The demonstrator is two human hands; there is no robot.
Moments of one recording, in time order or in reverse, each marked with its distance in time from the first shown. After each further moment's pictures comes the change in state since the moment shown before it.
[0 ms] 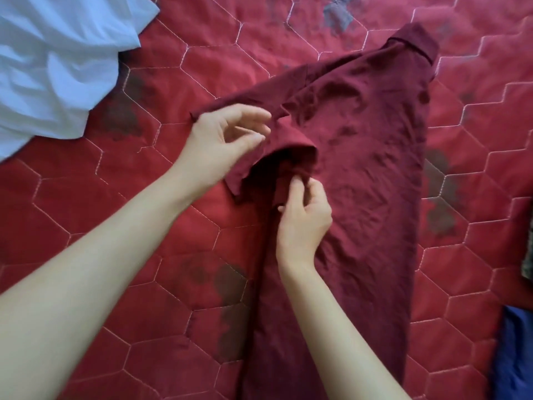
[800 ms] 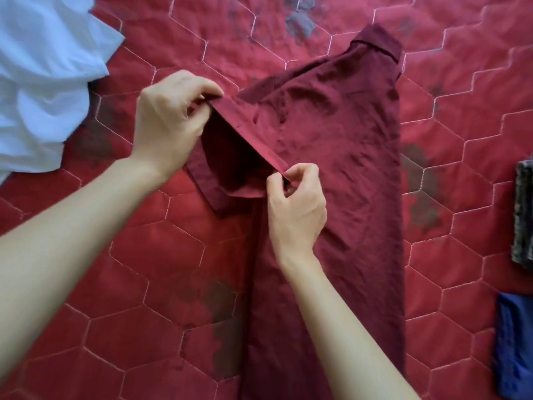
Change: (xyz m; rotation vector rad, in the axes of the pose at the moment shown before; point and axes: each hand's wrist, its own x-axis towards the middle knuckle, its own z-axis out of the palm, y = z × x) left_hand 0.047 0.015 -0.017 0.679 0.278 0.494; right_hand 0.029 -0.015 -0.011 -0.260 0.019 -0.121
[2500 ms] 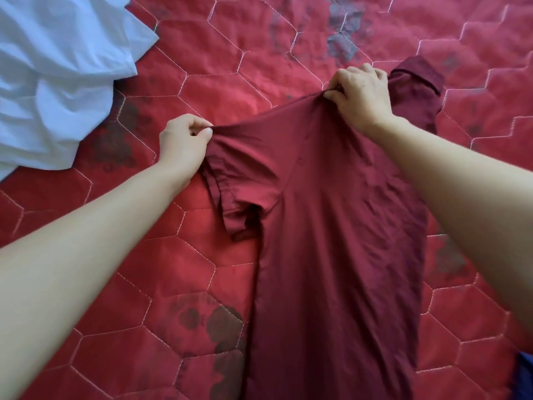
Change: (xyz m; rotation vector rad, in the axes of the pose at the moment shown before) left_hand -0.009 -0.075 0.038 -0.289 -0.037 -0.925; right_hand 0.252 -0.026 0.055 -0.701 -0.349 -0.792
